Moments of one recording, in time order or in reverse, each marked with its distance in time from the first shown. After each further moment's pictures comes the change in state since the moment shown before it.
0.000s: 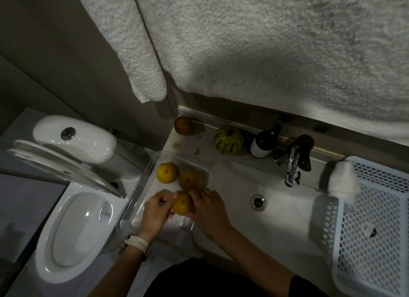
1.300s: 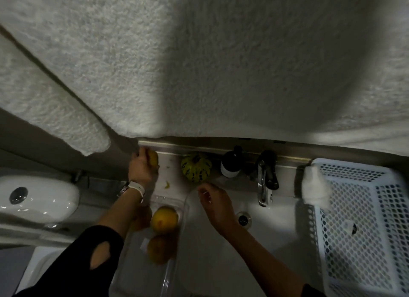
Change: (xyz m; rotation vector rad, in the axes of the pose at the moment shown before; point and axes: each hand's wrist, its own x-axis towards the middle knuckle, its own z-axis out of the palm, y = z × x) left_hand 0.191 0.134 0.045 0.698 0.066 0.304; right_hand 0.039 0.098 -0.037 0.649 0.272 0.468
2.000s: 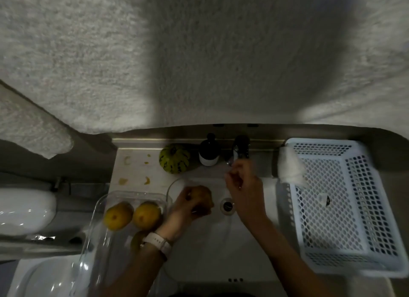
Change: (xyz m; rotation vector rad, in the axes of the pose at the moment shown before) left_hand -0.158 0.085 0.090 -1.147 -0.626 -0.459; right_hand -0.049 0.011 -0.104 0.107 0.462 -0.089
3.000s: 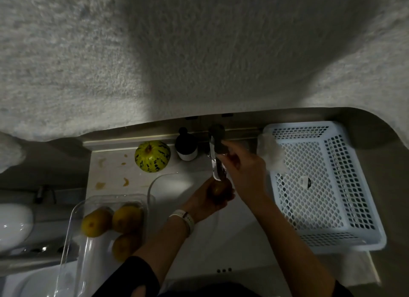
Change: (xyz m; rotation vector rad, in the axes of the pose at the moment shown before) left_hand 0.039 -0.027 0.084 -0.157 -0.329 -0.403; right_hand 0.032 0.023 -0.041 -0.178 0.160 -0.204
